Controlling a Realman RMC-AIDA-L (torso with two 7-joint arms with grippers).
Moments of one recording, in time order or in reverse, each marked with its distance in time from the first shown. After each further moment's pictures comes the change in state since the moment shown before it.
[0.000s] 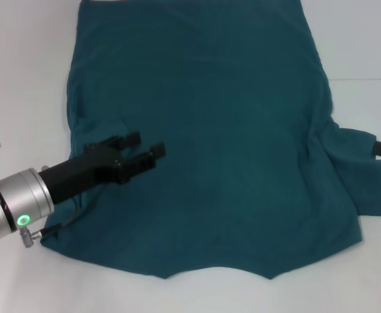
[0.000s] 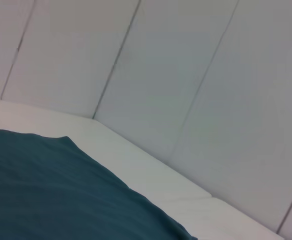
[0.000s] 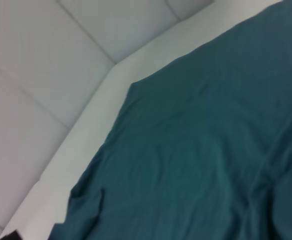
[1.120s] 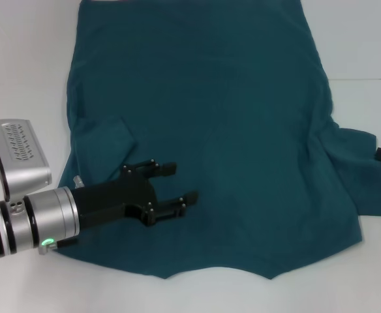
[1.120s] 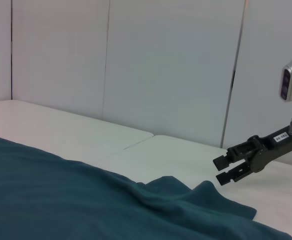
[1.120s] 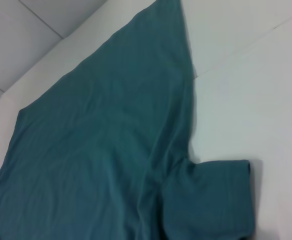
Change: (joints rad) left arm -0.011 -0.001 0.167 0.003 0.052 0.003 0.258; right arm 0.024 0.054 -0.007 0.046 -0.078 0.336 0.158
